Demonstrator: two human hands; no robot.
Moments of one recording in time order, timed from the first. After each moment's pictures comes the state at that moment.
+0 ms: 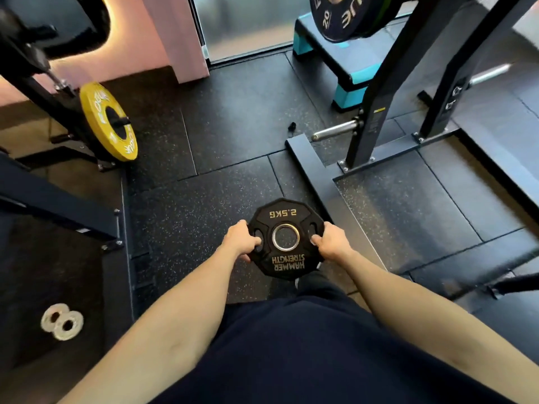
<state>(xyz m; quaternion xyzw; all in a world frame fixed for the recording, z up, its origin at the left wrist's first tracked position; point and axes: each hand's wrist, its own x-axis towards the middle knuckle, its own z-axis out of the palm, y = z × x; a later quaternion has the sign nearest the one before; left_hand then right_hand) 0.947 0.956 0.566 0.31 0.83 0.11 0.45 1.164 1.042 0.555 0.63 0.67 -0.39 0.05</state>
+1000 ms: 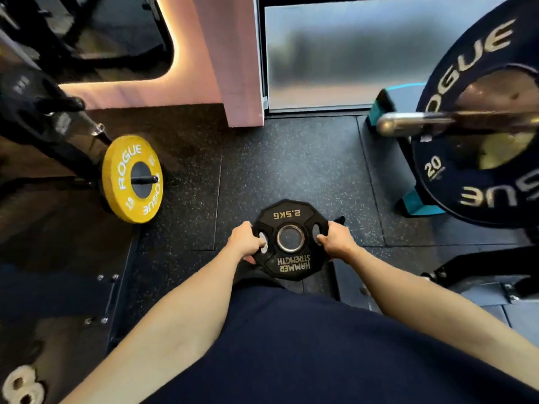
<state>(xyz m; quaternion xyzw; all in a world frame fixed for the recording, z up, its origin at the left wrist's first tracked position) 0.616 1.453 0.544 0.17 0.86 0.21 0.43 0.791 1.610 0.538 0.47 0.81 -0.34 0.12</state>
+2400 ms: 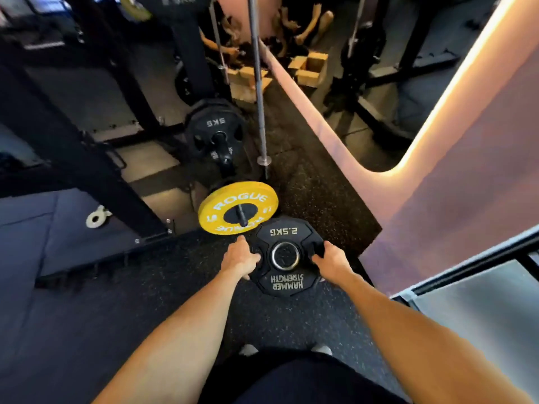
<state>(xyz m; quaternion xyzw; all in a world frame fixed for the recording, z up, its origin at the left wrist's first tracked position) 0.244 1.713 0.629 -0.38 0.84 0.35 0.17 0.162 1.925 0.609 -0.05 0.91 -0.32 0.27</state>
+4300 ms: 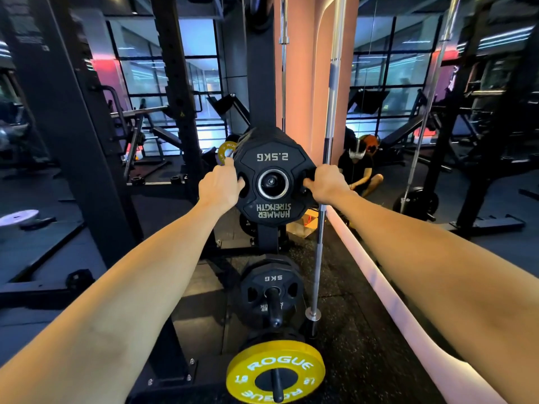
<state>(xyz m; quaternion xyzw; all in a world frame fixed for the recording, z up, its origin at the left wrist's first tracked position) 0.040 1.447 1.001 -0.29 0.91 0.01 -0.30 -0.106 1.623 1.004 -0.33 0.90 -0.27 -0.08</state>
